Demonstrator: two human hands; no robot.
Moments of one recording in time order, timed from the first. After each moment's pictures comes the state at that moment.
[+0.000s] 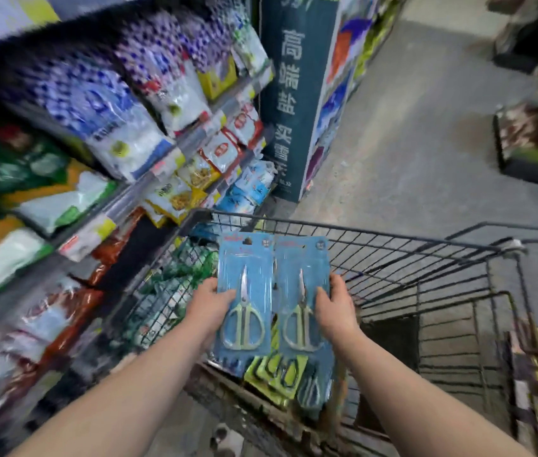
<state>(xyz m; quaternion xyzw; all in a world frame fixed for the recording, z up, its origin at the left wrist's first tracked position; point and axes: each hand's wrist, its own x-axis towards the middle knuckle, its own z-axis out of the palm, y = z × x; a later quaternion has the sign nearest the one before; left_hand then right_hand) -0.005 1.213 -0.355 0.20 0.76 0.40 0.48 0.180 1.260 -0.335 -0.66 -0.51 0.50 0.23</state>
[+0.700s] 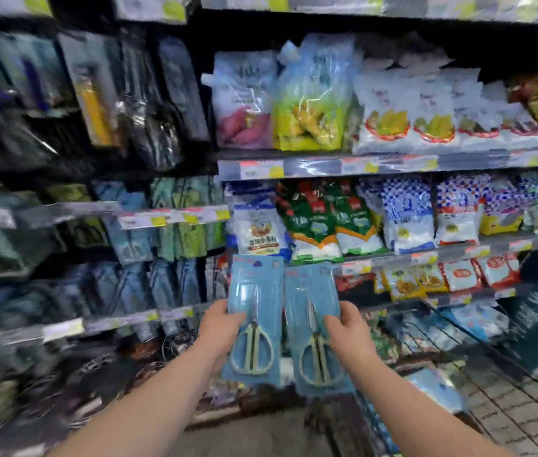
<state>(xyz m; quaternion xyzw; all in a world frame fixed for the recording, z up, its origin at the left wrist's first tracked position) -0.053 0.867 -0.220 -0.06 0.77 0.61 0.16 0.036 1.043 -0.213 -0.29 -0.78 0.55 0.11</state>
